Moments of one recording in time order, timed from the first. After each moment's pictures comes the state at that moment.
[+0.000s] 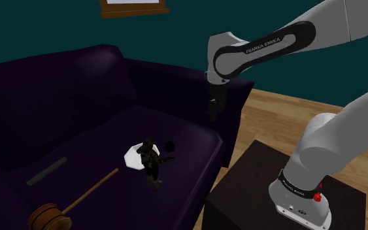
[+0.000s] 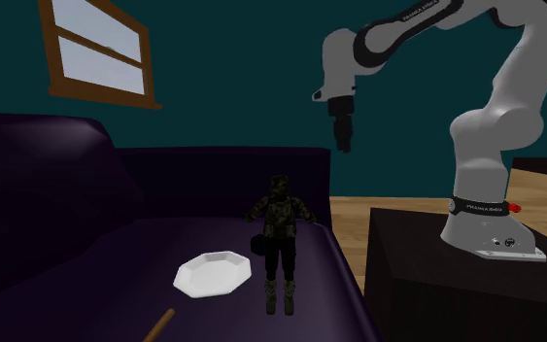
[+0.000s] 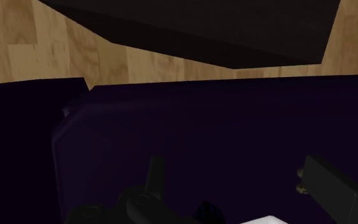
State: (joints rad) arm 0.05 -0.43 0.01 -2.52 0.03 1.97 -0.15
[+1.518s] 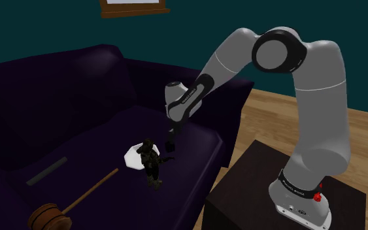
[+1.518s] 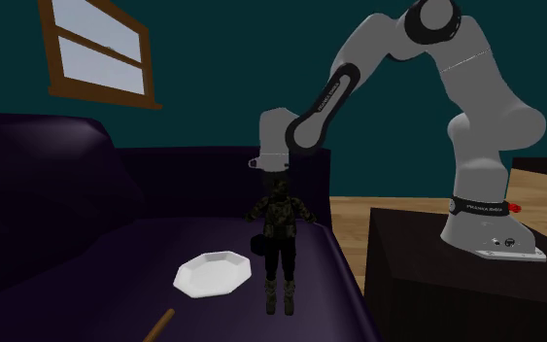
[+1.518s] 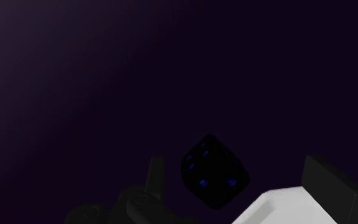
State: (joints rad) arm 0.13 0.45 0.06 -2.09 -0.03 2.51 -0.13
